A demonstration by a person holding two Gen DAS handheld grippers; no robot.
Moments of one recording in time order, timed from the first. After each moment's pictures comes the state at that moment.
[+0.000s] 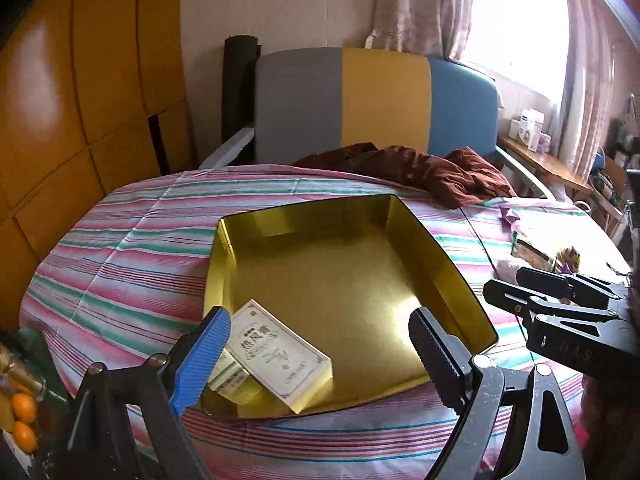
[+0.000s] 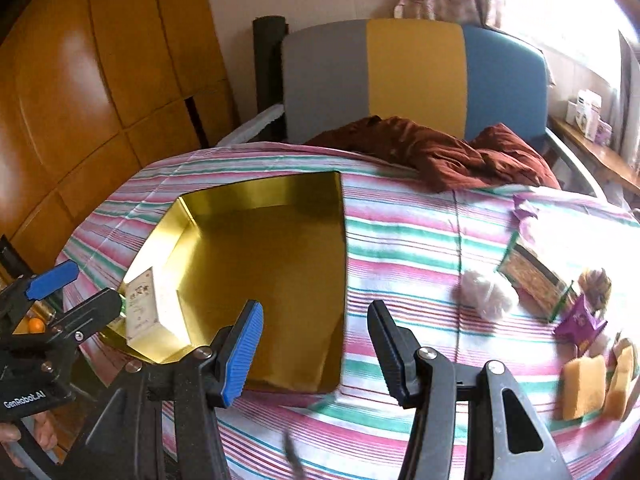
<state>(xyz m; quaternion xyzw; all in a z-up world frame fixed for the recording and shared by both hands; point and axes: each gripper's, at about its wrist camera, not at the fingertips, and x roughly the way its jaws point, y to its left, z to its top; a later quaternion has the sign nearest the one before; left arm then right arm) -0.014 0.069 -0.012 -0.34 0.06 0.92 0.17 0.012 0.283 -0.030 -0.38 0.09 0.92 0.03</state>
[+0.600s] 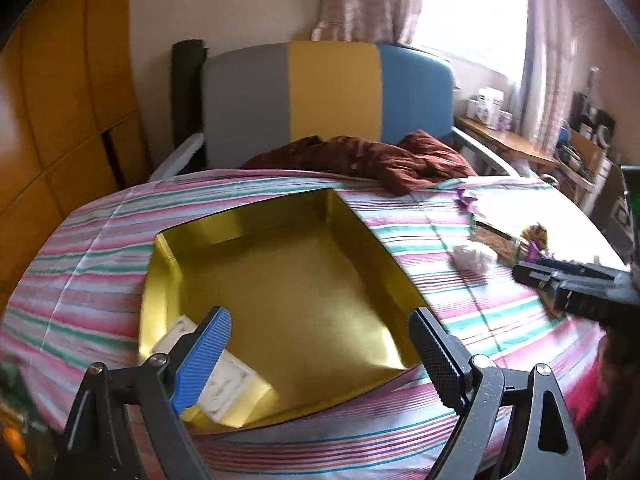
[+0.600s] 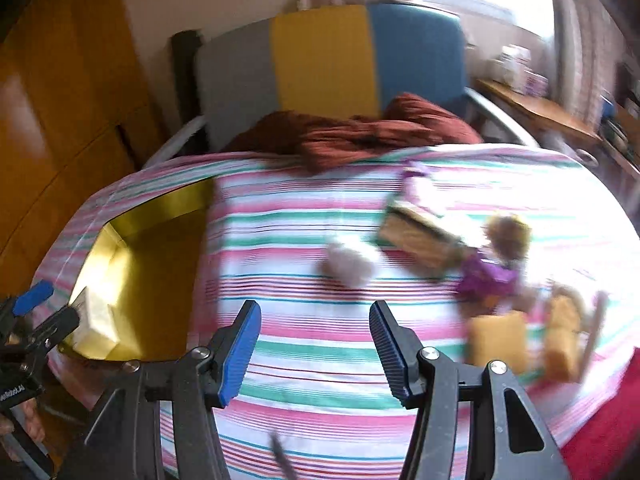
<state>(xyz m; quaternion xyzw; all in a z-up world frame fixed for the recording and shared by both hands) -0.010 0.125 -0.014 -0.34 0.09 0.90 0.25 0.074 0.394 -0.026 -0.39 0.15 0.90 0.15</state>
